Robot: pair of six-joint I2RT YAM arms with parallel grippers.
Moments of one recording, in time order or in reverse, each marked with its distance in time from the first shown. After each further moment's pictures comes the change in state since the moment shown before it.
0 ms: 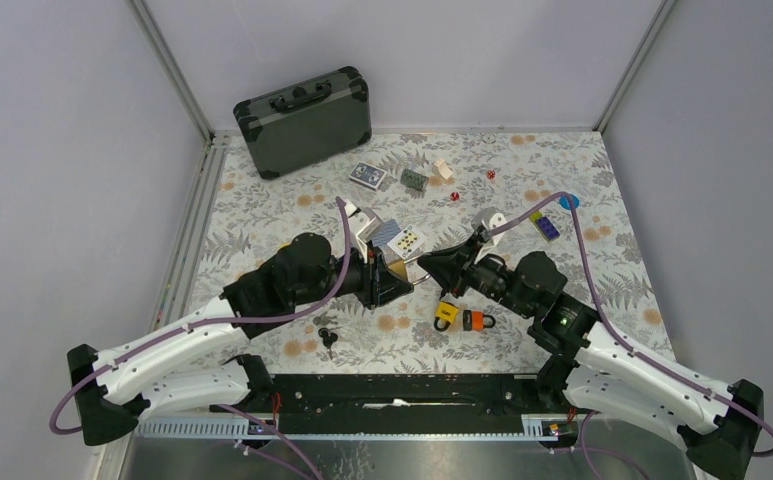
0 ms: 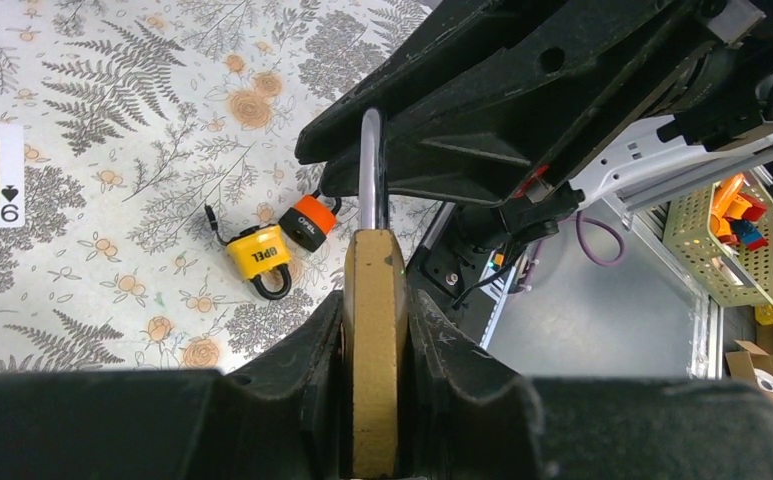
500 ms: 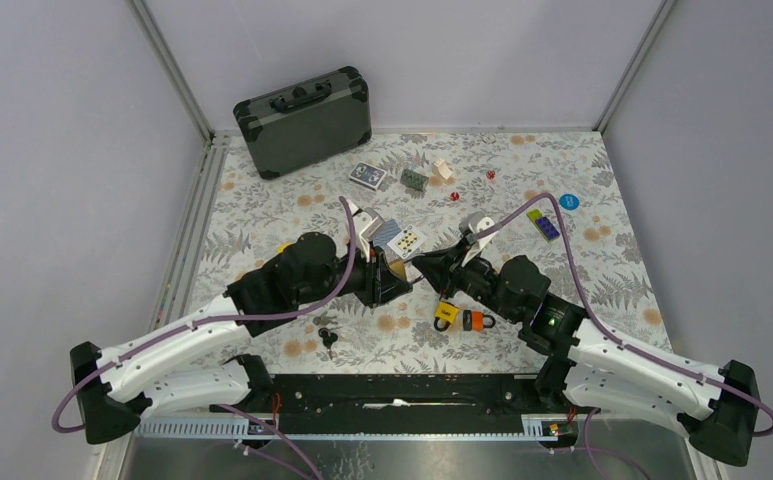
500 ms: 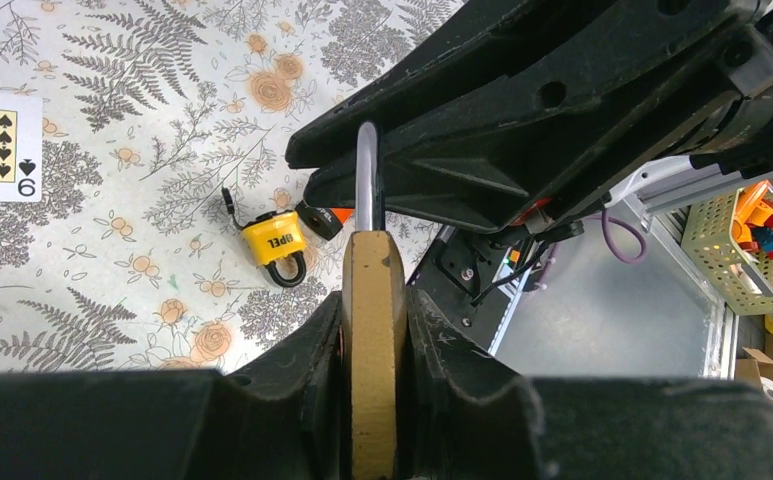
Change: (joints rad) left arm 0.005 0.021 -0.005 -0.018 -0.029 -0.010; right arm 0.097 0.078 -0.002 0.027 0.173 -0.024
